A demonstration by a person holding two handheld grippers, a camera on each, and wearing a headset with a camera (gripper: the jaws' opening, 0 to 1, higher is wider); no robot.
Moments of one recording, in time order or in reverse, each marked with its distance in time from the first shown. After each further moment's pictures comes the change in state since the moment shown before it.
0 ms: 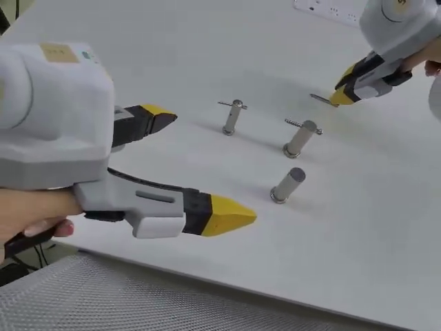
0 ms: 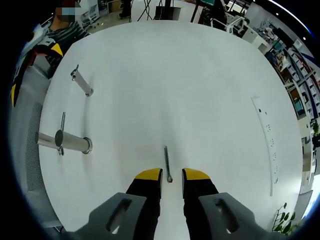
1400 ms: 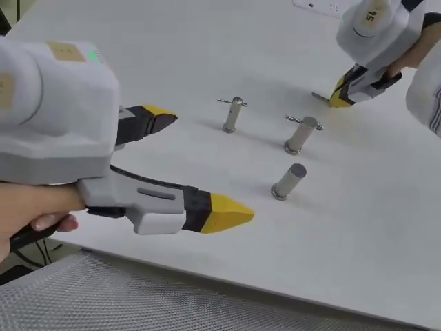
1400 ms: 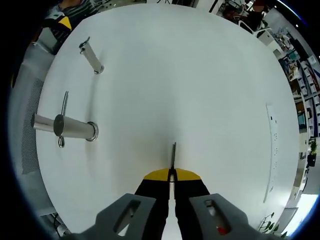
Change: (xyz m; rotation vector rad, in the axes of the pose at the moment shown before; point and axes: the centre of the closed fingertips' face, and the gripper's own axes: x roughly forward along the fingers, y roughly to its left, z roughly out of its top) left arm 0.003 -0.011 0.002 0.023 0.040 -0.004; right arm 0.005 0.021 -0.010 -0.157 0.129 0.004
